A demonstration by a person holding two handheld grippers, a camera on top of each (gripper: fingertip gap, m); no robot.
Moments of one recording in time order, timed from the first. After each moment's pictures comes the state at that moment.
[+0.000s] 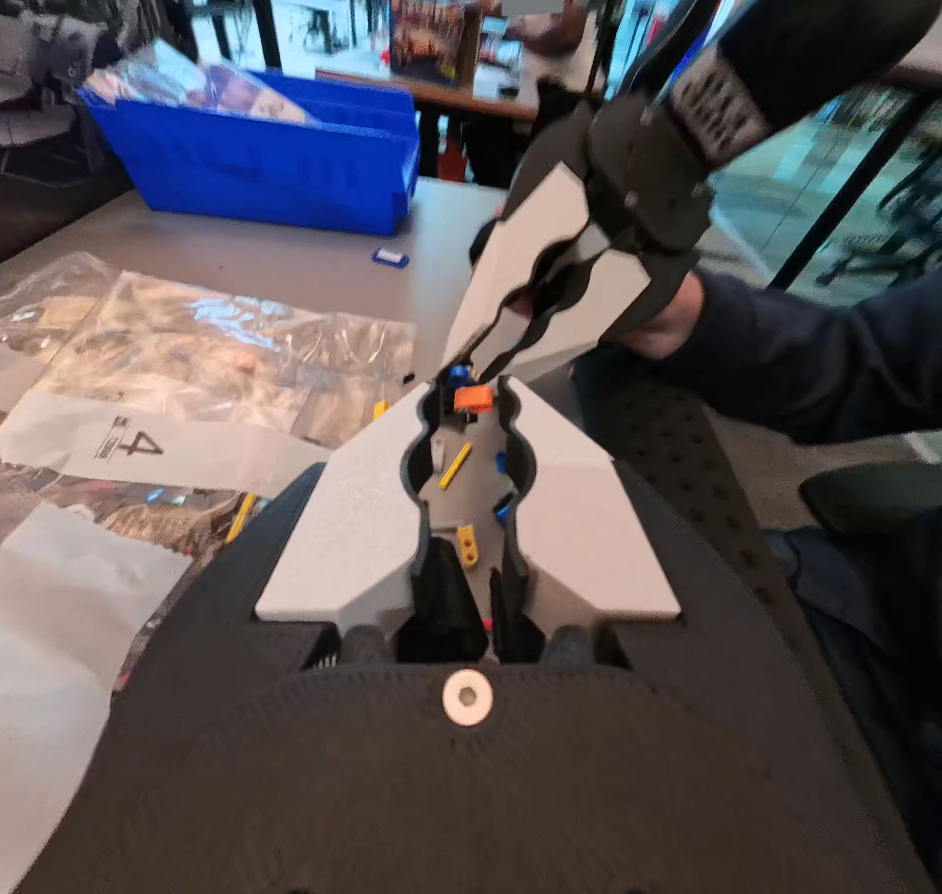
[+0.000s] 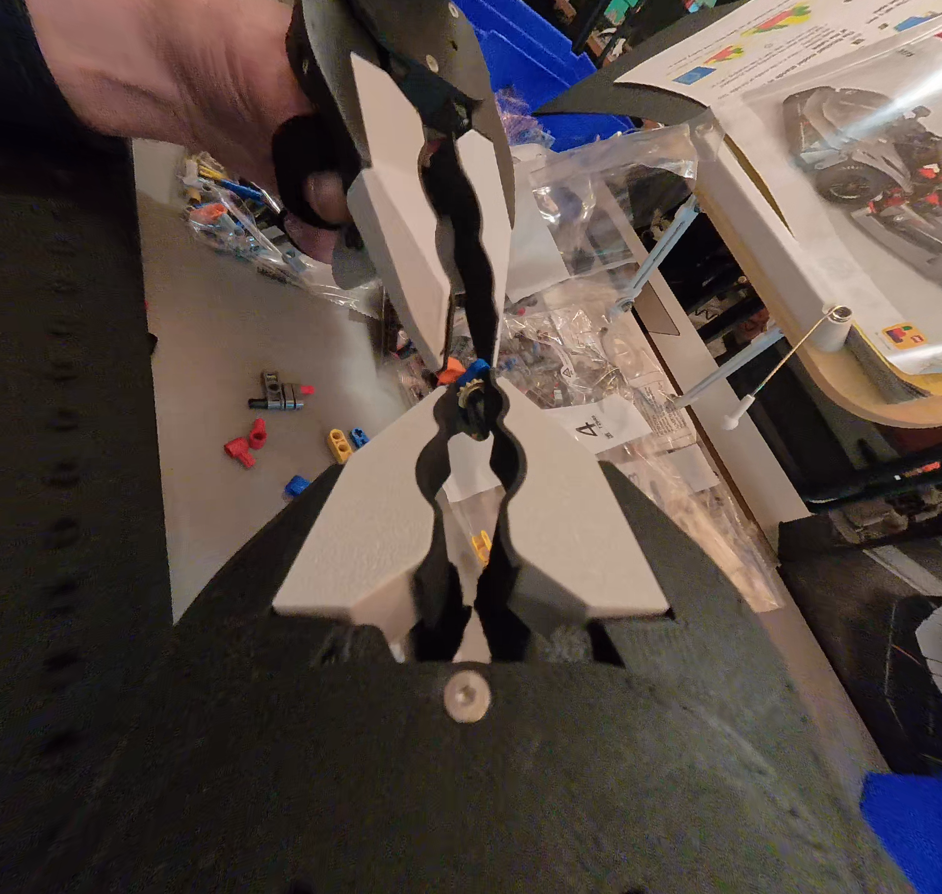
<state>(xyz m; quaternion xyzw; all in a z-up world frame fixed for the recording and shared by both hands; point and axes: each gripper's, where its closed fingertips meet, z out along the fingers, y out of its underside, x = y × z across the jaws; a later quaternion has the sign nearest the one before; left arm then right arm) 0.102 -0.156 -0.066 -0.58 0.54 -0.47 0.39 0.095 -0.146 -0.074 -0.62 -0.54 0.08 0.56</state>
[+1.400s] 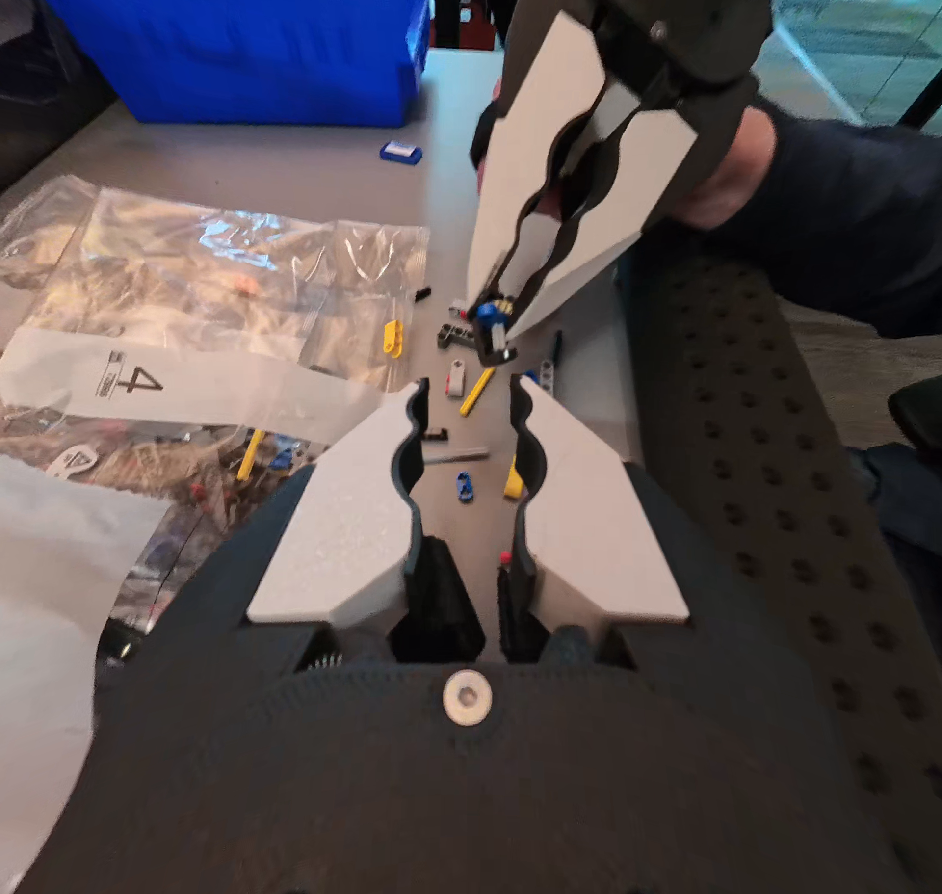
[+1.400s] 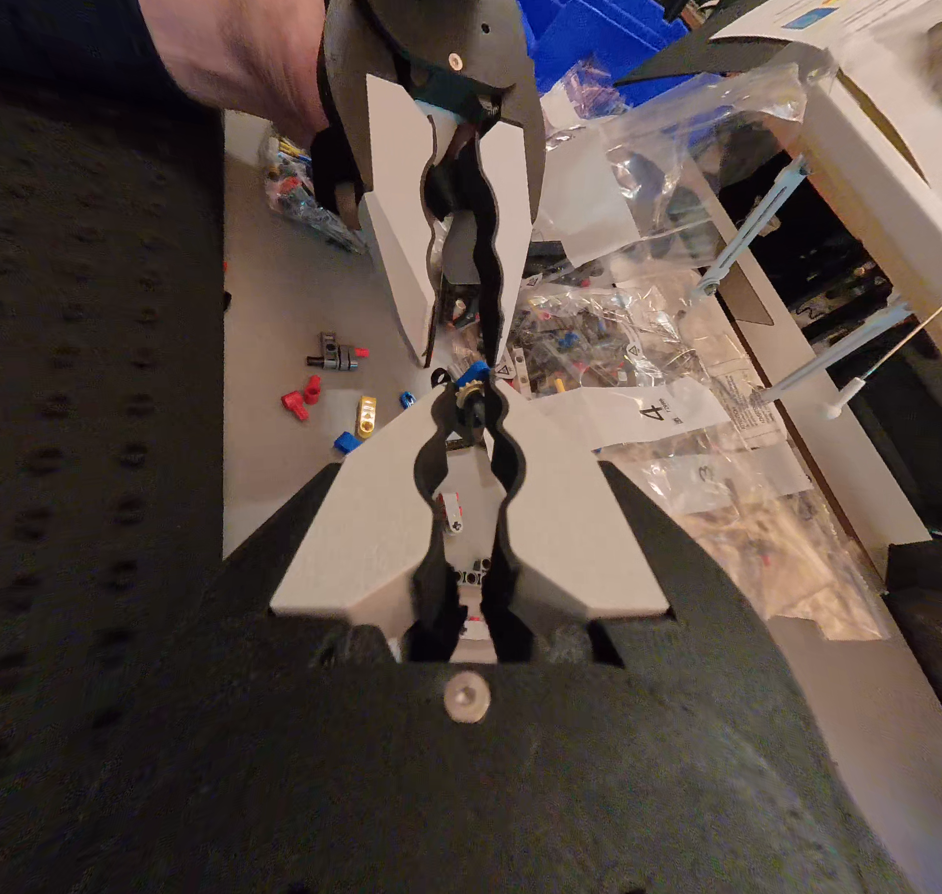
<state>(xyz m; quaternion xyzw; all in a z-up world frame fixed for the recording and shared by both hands) 0.095 -0.156 -0.108 -0.60 0.60 -0.38 0.37 0.102 -0.159 -0.096 -0.62 -0.57 0.14 0.51</state>
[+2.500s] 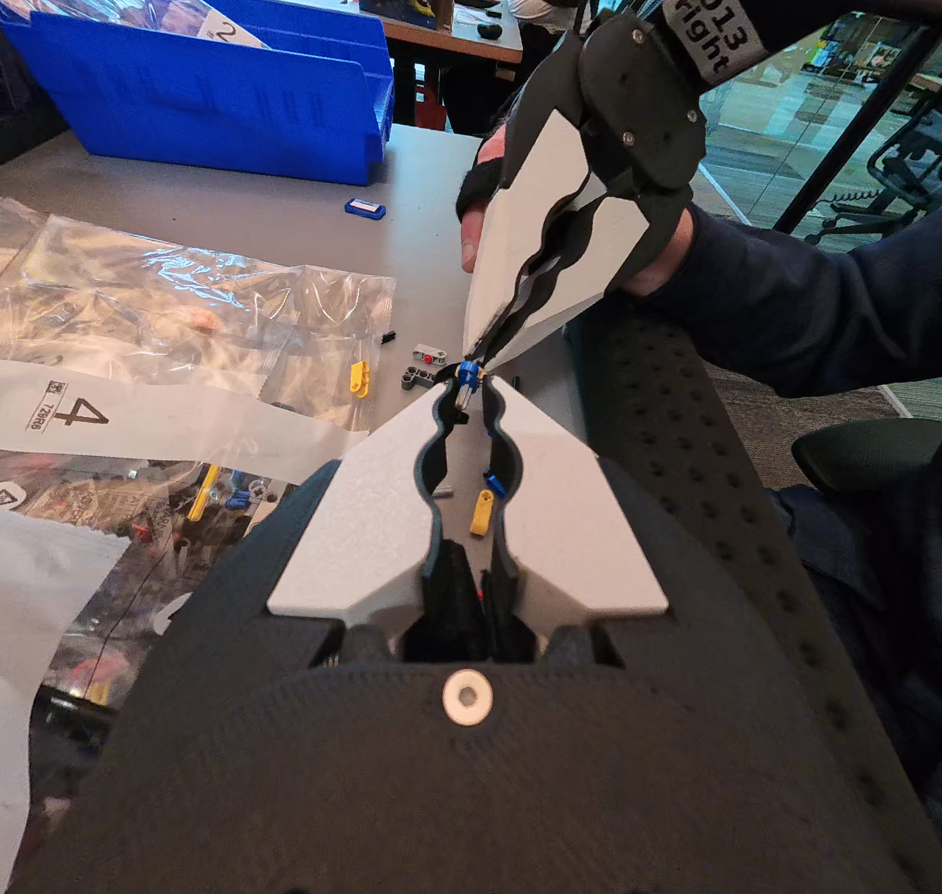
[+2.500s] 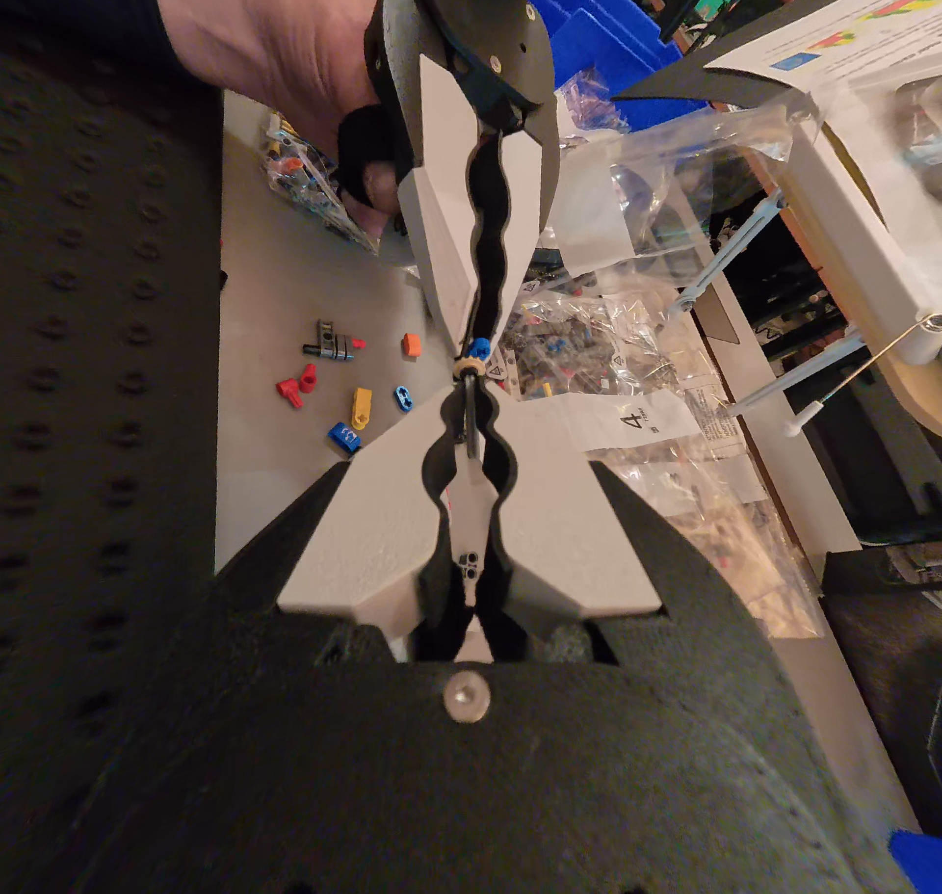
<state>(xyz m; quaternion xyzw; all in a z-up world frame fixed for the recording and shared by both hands) 0.102 -0.165 -0.092 -0.58 0.57 -0.46 0.35 0.103 -0.163 -0.093 -0.60 -0.59 0.10 0.52</state>
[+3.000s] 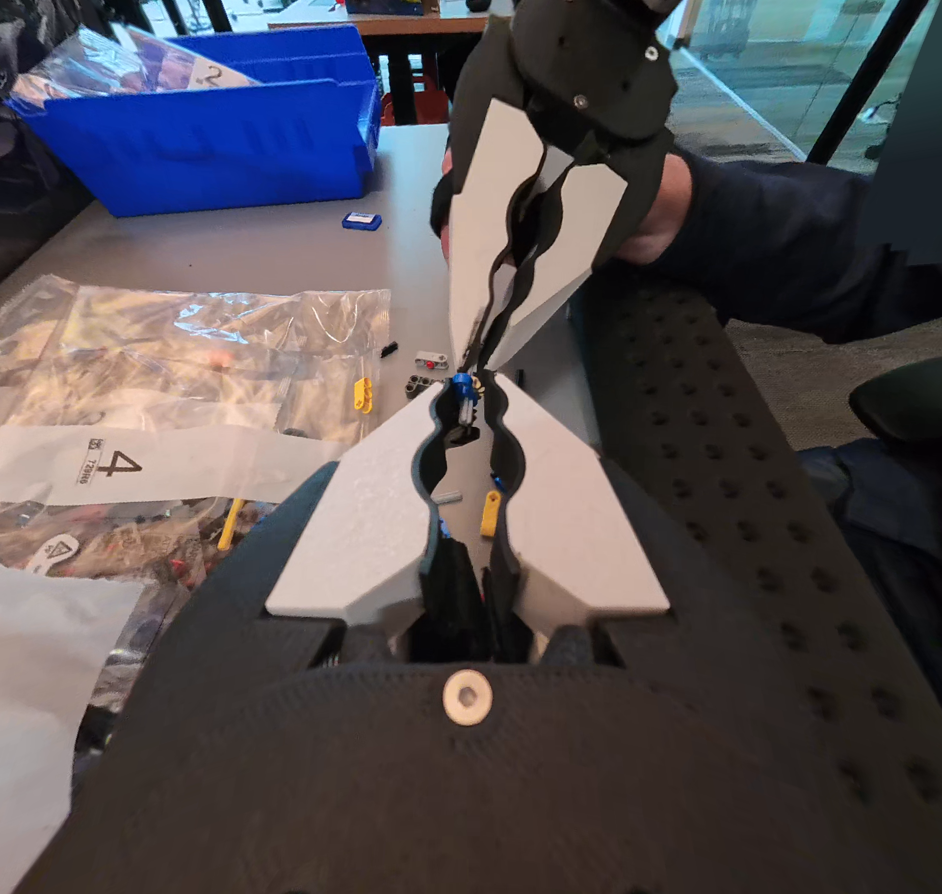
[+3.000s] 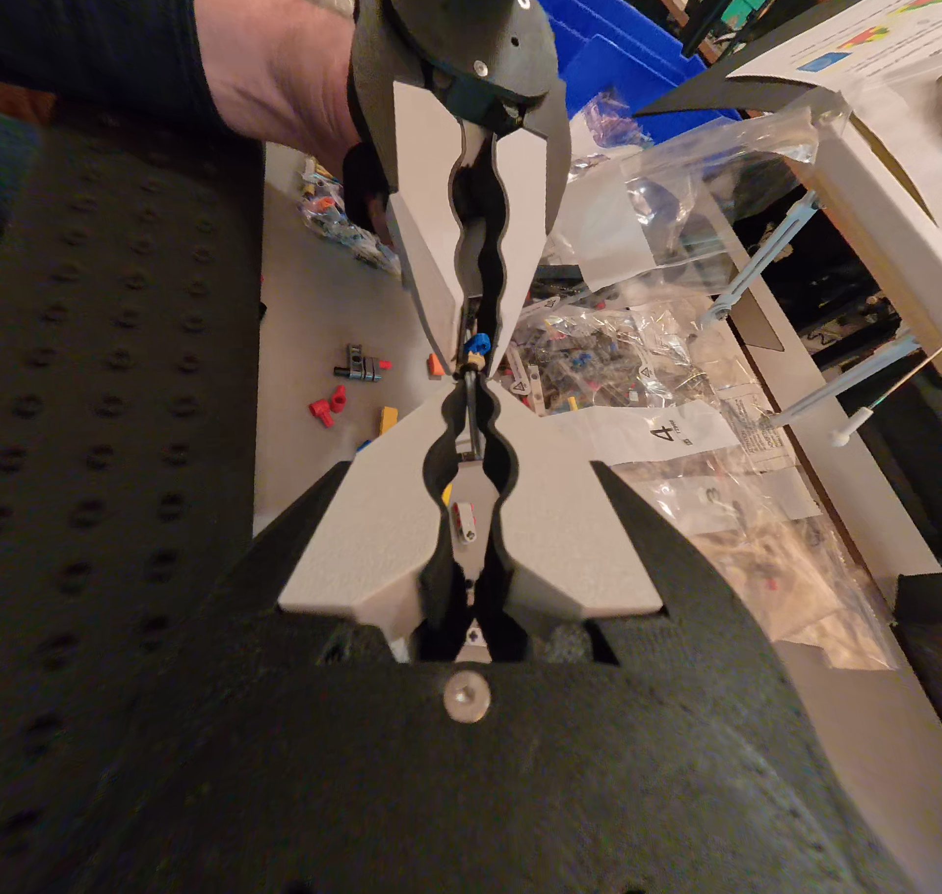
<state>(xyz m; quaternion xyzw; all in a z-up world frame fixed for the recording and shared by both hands) 0.104 -0.175 -0.089 -0.54 0.62 -0.41 0.39 0.099 -0.171 -0.090 -0.61 -0.59 0.15 0.51</state>
